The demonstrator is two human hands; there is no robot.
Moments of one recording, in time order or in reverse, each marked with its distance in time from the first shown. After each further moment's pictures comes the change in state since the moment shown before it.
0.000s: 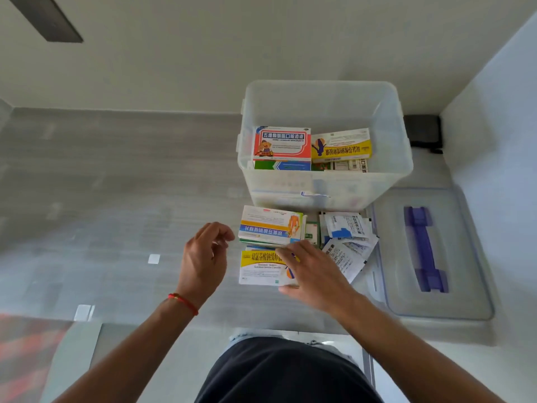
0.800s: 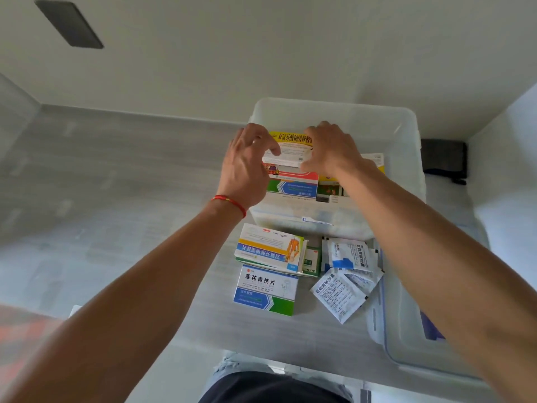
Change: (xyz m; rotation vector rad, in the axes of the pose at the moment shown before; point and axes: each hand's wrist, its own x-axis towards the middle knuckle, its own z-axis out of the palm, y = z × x) left_hand 0.181 0.079 0.038 0.217 0.135 0.285; right_hand 0.203 0.120 -0.162 -0.049 0.090 0.297
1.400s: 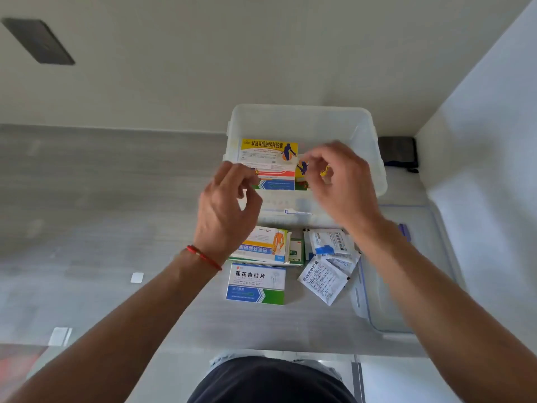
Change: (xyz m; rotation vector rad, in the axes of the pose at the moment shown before) left_hand -0.071 0.043 -0.052 -0.180 0.105 0.020; right_hand -0.157 -0.014 -0.025 0.422 0.672 -0.155
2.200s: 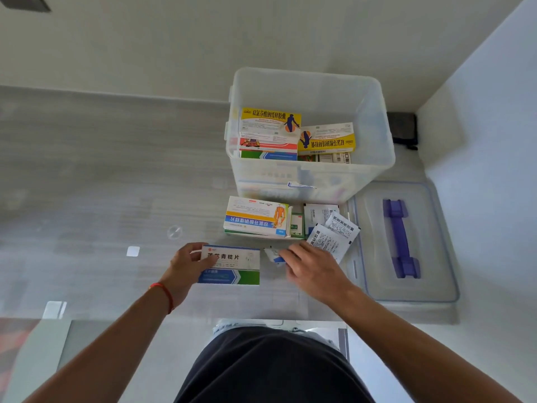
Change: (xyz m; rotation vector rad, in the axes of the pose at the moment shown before) left_hand -0.177 -0.139 -0.002 -0.566 -0.433 -1.280; right_hand -0.199 0.021 0.081 -0.432 -0.570 -0.289
